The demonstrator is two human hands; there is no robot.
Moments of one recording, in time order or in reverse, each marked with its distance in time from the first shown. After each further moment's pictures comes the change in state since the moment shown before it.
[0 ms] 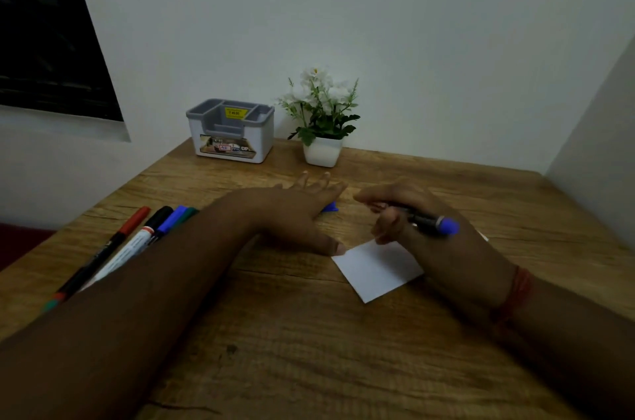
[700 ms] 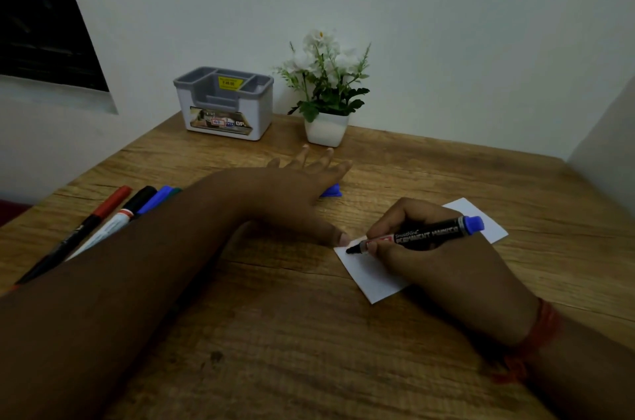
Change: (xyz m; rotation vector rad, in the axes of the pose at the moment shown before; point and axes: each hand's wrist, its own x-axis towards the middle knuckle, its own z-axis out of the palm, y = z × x) left_hand 0.010 -0.008 0.003 0.037 0.040 -0.016; right_hand -0.006 0.005 0.024 0.057 0.042 0.274
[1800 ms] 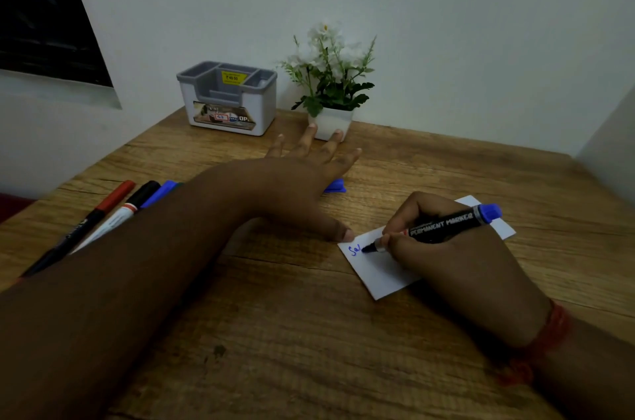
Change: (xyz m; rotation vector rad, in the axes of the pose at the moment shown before) left_hand -0.006 0.005 -0.004 0.118 0.084 0.003; right_hand -0.002 -0.002 0.001 0.026 0.079 0.048
